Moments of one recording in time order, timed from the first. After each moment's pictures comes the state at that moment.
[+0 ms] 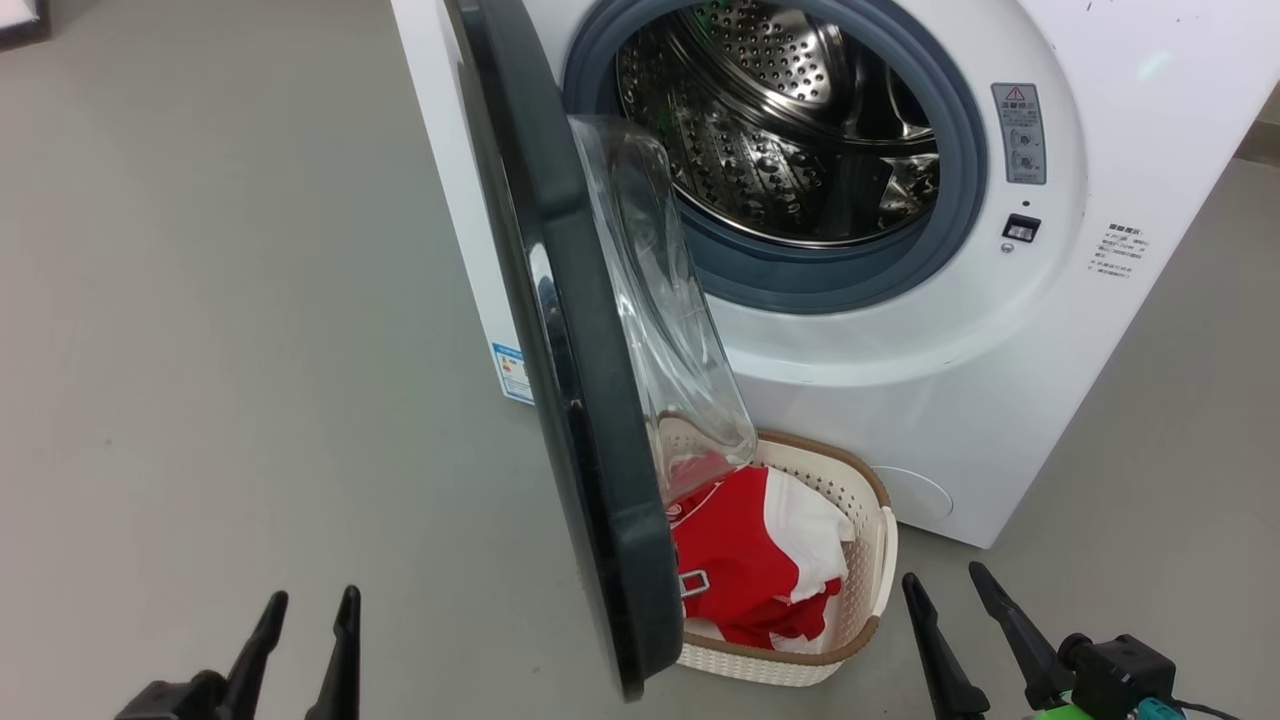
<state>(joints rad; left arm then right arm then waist) -0.04 0.15 -0.05 0.35 -0.48 -0.13 -0.25 0.09 -0.05 0.11 0.23 0.38 0.12 -0.26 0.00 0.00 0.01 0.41</state>
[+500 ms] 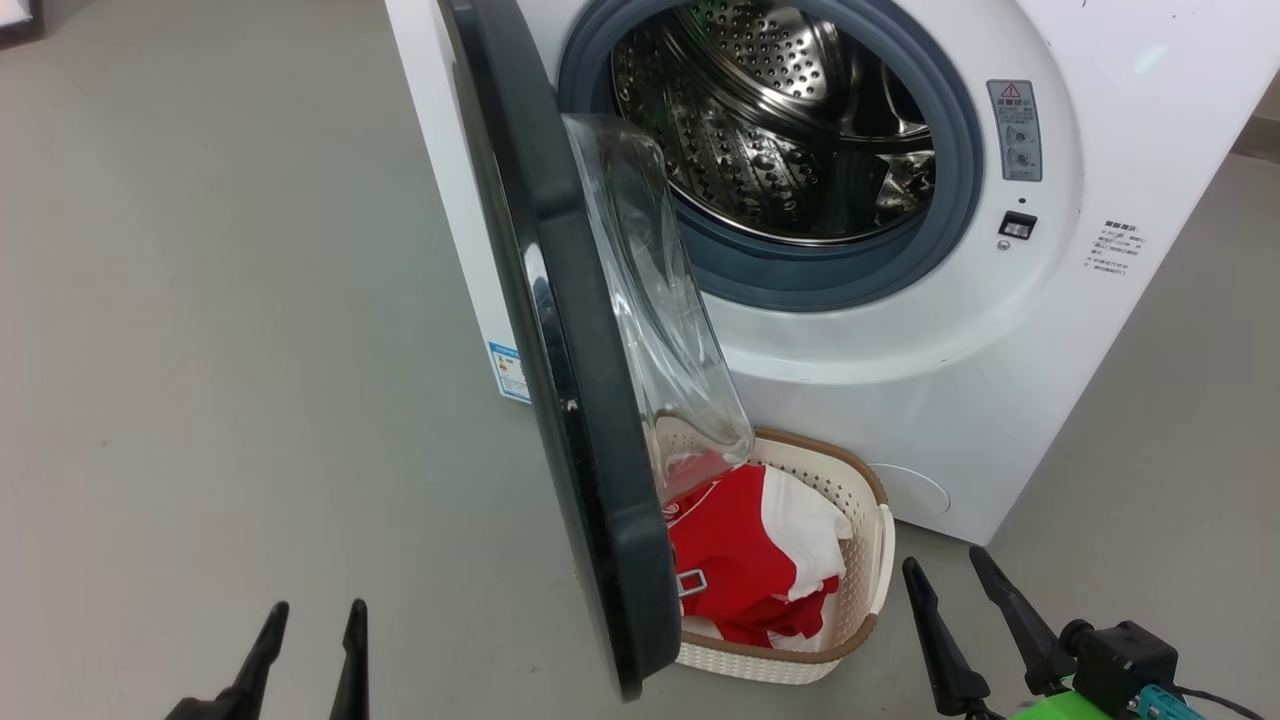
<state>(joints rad) 0.01 0.05 0.07 0.29 -0.16 -0.12 -0.25 0.07 -0.05 0.11 0.23 0.38 0.12 -0.26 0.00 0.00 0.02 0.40</state>
